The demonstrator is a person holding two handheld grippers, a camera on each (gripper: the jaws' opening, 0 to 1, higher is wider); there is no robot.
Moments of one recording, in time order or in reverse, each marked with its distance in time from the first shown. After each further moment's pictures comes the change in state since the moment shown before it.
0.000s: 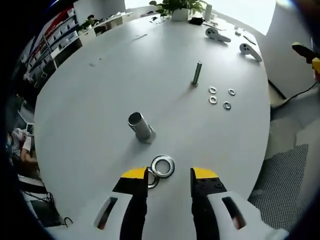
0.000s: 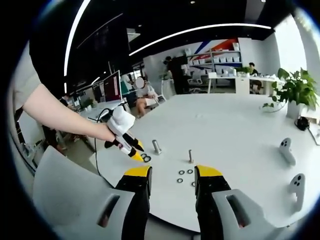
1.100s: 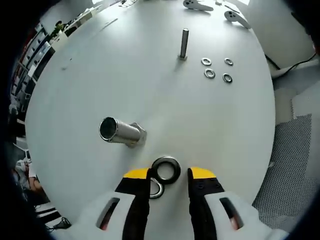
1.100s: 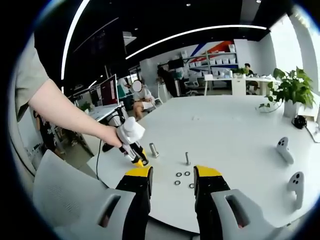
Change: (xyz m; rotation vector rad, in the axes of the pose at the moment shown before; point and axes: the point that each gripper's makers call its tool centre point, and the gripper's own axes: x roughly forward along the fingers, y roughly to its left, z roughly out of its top) left arm 0.020 -0.010 -0.008 0.192 0.186 -0.055; right arm -0.002 -0.007 0.004 0.019 -0.027 -0.026
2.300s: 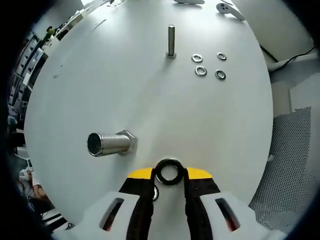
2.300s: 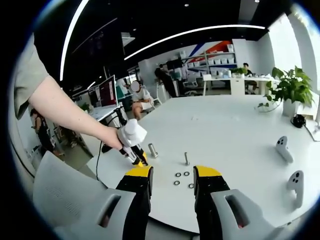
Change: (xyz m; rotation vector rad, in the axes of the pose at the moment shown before) left arm 0.007 0.000 0.002 0.064 0.043 -0.015; right arm -0.001 -0.001 0.001 0.007 -0.003 -0.009
